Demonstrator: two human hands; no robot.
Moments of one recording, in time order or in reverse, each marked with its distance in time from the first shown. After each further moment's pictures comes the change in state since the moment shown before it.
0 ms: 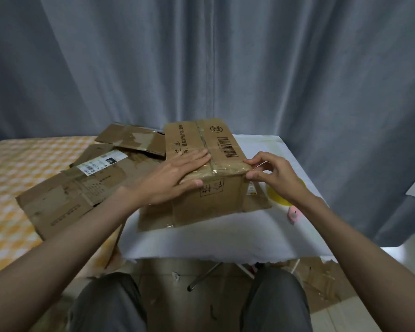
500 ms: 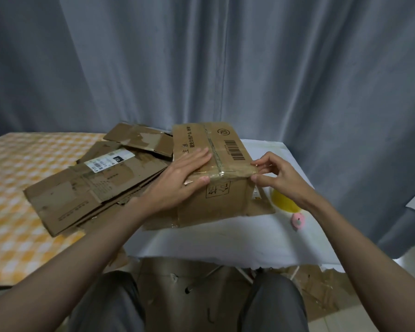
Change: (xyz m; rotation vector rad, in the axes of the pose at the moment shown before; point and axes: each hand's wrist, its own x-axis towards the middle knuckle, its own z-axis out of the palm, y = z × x) left_hand -0.012 0.017 0.007 -0.238 0.255 -0.120; right_hand 0.004 -0.018 -0.002 0.065 -0.098 0.151
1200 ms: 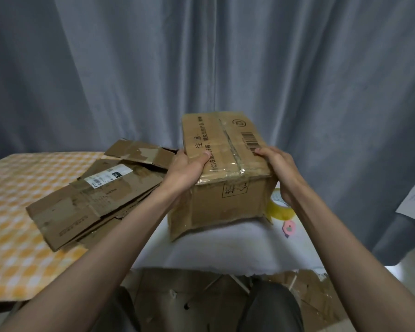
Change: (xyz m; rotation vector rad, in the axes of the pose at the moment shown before) left_hand 0.049 0.065 -0.019 -0.620 0.225 -0.671; right_hand -0.007 -0.068 -0.005 0.330 0.358 0.195
